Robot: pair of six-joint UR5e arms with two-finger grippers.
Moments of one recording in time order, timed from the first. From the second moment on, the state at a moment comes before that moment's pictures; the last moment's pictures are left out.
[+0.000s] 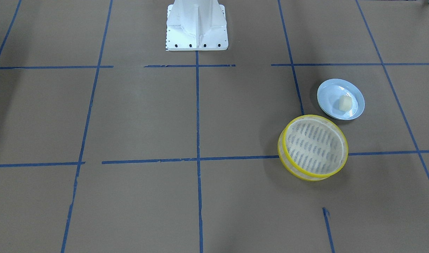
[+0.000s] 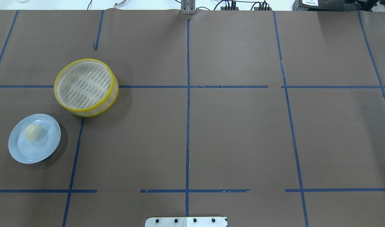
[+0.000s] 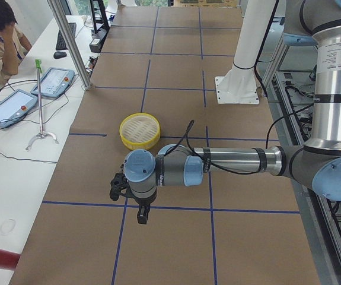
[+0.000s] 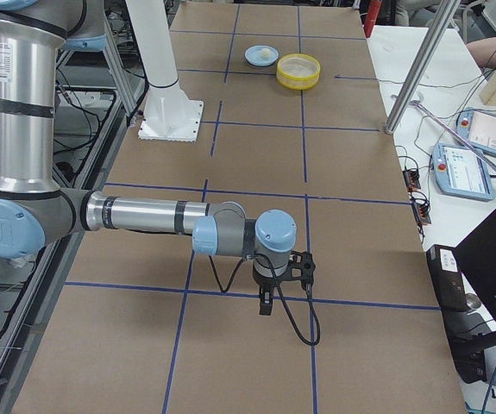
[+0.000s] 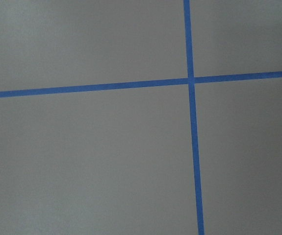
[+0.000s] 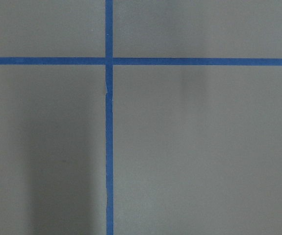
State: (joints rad) left arm -1.66 -1.53 -1.61 -1.56 -2.39 0.15; right arm 1.57 -1.68 1.65 -1.57 2.29 0.01
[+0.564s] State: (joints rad) left arm -1.63 -1.53 -1.58 -1.74 -2.40 0.09; right arm 1.57 -1.68 1.65 -1.57 2.29 0.01
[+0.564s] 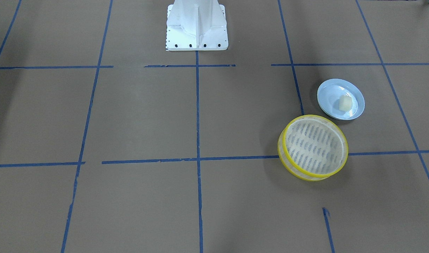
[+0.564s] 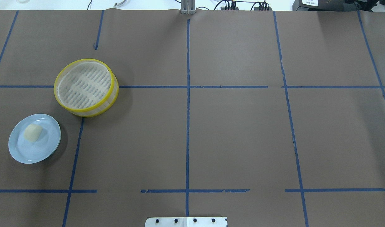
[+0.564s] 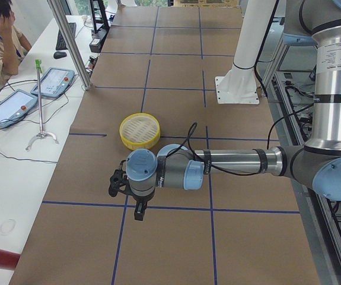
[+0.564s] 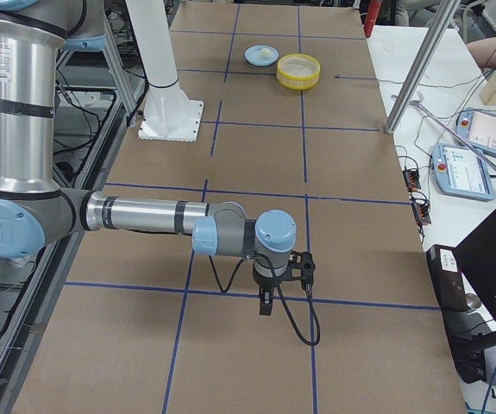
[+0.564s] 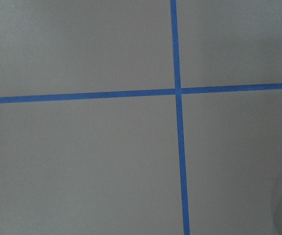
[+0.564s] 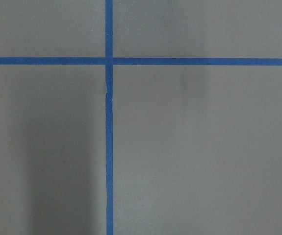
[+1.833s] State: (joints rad) left arm -0.91 -1.47 -1.75 -2.11 -2.12 -0.80; right arm 1.57 -1.68 1.65 -1.57 2.29 0.01
